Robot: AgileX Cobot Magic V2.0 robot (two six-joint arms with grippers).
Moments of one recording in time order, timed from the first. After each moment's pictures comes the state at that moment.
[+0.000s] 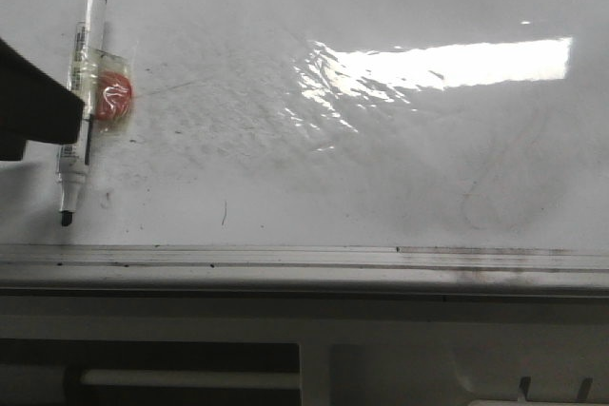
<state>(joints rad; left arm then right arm) -0.60 0.97 -0.52 -0.78 0.26 0.43 0.13 0.36 -0.54 -0.10 0.60 0.14</state>
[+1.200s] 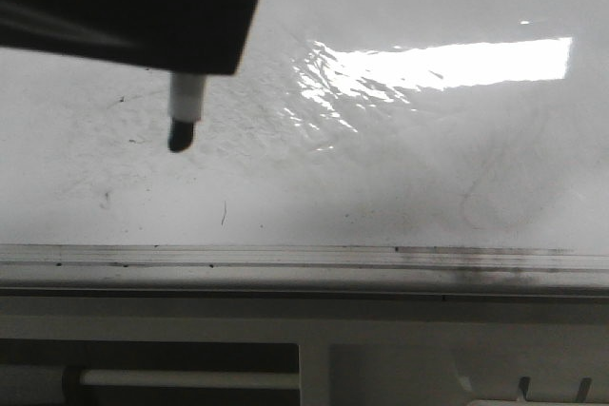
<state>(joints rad) -0.74 1.02 -0.60 -1.46 0.79 1.58 0.75 0.91 -0.80 0.87 0.54 -1.10</state>
